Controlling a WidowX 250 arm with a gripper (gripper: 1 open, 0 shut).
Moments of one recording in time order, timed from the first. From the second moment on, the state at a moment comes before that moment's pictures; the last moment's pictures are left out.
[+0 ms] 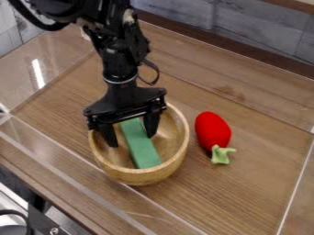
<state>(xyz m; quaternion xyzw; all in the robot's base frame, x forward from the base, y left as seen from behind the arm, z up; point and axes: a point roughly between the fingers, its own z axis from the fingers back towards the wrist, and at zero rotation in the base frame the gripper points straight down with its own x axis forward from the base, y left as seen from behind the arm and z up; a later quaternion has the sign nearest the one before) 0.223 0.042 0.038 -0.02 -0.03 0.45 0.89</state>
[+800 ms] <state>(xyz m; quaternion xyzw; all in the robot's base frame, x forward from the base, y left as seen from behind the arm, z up) 0.226 0.045 0.036 0.01 -0.05 0.44 0.90</state>
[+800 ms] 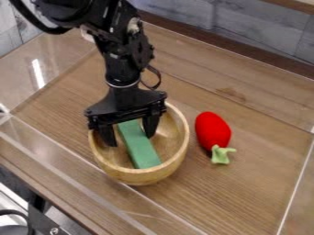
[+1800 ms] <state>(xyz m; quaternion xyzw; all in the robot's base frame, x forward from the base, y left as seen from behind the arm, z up) 0.230 0.042 0.053 0.00 -0.05 0.43 0.90</state>
